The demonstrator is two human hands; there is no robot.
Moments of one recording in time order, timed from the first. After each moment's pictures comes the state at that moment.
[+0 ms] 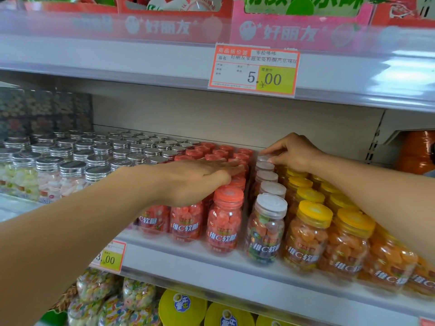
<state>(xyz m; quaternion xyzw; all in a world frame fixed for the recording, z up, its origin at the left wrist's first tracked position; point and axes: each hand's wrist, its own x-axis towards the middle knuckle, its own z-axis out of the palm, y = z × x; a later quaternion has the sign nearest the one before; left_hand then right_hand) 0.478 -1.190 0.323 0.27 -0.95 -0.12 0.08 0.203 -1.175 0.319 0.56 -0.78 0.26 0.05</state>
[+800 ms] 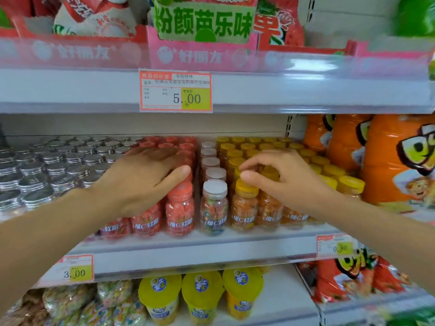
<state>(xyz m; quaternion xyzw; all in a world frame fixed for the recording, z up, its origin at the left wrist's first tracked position) 0.476 -1.211 0.311 0.14 -0.97 0.08 0.18 0.297 -1.013 0.304 0.56 -0.78 0.27 0.12</state>
